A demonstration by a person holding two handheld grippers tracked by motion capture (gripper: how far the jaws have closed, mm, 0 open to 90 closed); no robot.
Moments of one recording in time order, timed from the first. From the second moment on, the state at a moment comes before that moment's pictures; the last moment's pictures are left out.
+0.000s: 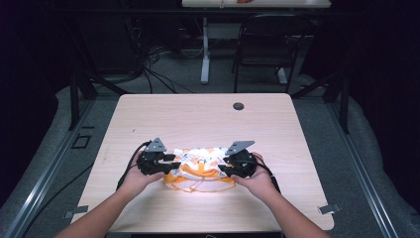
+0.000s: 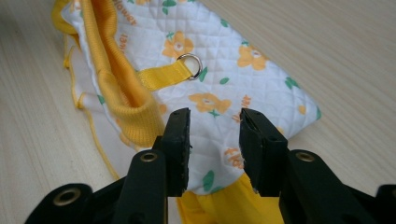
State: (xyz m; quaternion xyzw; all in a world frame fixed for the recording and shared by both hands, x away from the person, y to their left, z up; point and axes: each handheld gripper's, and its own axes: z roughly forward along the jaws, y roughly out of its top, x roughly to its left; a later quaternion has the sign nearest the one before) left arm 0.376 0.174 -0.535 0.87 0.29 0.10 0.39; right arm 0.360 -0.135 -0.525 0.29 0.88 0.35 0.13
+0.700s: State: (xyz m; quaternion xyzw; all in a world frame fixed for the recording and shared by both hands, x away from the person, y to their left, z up) left arm 0.357 0.172 -0.567 0.89 0.26 0.09 0.37; right arm 0.345 -0.131 -0.560 0.28 0.90 0.32 0.09
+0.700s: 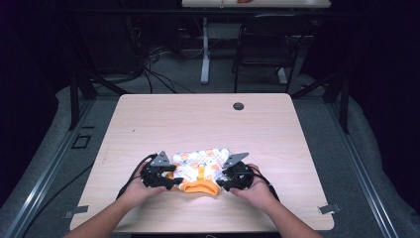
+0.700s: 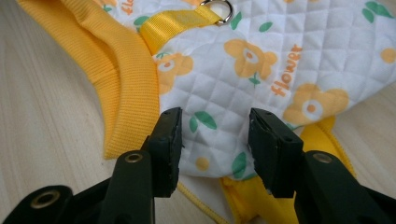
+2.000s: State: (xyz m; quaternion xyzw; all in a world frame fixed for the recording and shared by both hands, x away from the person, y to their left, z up) left arm 0.381 0.162 -0.576 0.87 0.30 0.12 0.37; right arm 0.381 -0.135 -0.567 0.30 0.89 0.33 0.10
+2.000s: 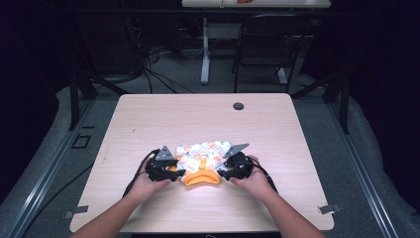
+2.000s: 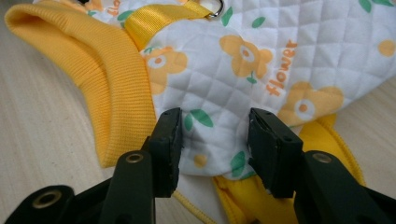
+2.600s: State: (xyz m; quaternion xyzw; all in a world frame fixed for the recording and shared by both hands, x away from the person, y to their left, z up) left arm 0.389 0.165 -0.572 0.85 0.33 0.11 0.39; right arm 0.395 -0.137 -0.559 0.32 0.88 0.33 0.10
